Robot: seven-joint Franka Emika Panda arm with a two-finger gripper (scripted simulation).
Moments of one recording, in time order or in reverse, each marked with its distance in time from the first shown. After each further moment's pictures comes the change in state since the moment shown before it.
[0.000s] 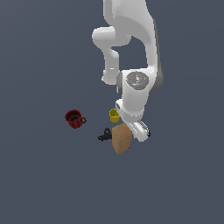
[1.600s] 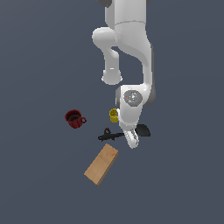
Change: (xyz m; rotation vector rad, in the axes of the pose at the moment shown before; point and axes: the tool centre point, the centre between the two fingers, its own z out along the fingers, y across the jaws) arm 0.007 0.016 0.081 -0.021 0.027 0.202
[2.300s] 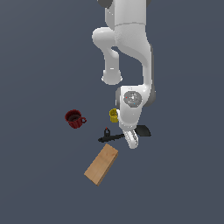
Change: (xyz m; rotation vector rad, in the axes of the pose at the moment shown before) arm 0.000 0.000 0.004 0.001 0.000 0.000
